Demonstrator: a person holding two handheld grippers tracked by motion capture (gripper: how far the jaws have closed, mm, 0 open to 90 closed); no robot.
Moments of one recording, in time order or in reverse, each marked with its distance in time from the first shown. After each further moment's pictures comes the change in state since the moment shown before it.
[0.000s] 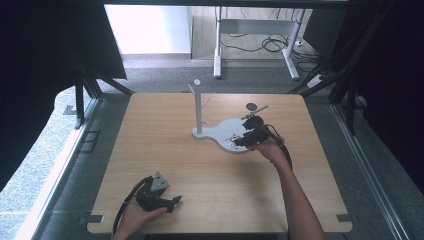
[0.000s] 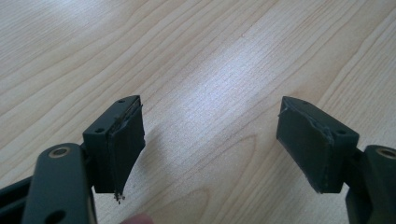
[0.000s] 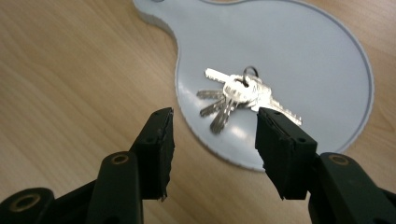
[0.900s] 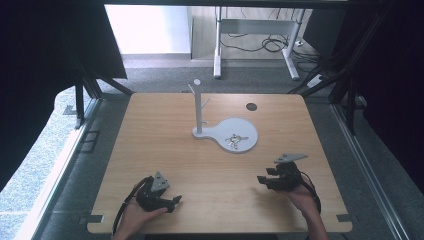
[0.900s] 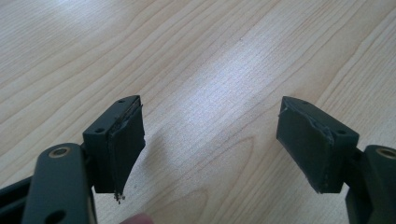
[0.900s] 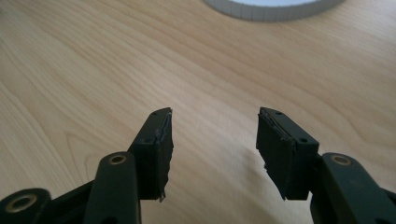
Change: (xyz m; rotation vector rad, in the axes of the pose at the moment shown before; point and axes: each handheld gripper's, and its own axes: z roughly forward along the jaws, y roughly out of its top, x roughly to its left) left arm -0.002 0.002 -0.003 -0.005 0.011 0.004; right arm 0.011 -0.156 -0.042 -0.159 0.025 0.044
